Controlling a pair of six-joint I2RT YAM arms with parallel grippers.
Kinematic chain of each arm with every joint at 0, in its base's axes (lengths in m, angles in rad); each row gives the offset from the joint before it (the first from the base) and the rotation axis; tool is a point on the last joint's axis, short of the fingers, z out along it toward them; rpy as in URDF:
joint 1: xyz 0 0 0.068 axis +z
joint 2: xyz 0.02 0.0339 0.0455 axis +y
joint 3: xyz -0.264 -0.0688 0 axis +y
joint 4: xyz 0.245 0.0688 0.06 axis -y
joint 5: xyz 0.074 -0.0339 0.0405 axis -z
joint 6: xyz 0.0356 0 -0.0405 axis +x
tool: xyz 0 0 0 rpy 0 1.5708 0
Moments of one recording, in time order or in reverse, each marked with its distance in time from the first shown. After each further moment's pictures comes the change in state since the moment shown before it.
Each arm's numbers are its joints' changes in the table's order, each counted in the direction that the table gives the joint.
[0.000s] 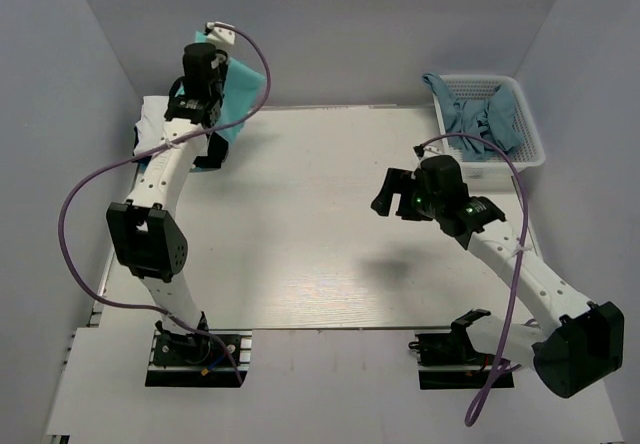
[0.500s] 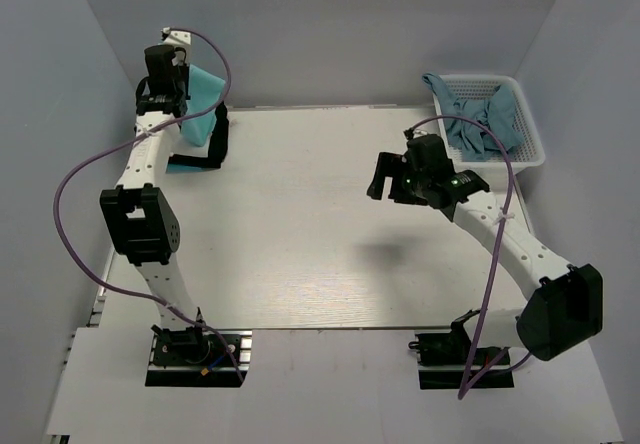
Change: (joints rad) left arm 0.230 0.155 -0.122 -0.006 0.129 -0.028; right arm -0.001 0.204 -0.189 -0.075 0.053 -0.012
